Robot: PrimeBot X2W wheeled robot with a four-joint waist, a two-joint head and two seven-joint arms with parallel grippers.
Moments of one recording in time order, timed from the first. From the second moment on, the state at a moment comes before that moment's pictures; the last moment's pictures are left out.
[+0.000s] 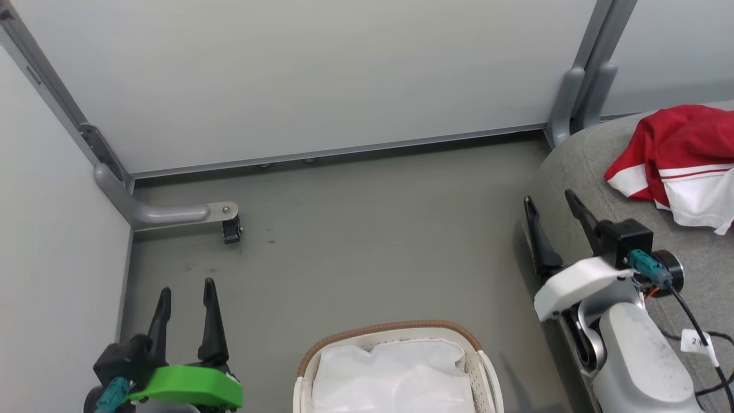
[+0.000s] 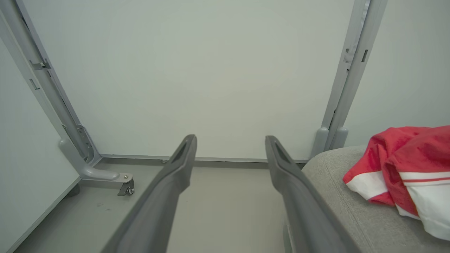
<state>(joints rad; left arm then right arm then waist) -0.04 0.05 -0.07 0.25 -0.36 -0.05 -0.26 -0.39 -0.05 0.03 0.49 0.11 0.13 -0.26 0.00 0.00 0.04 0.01</state>
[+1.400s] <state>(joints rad) 0.05 0.05 -0.11 0.32 -0.38 -0.04 -0.26 -0.16 -0.05 0.07 0.41 0.20 0.13 -0.26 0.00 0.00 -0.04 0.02</state>
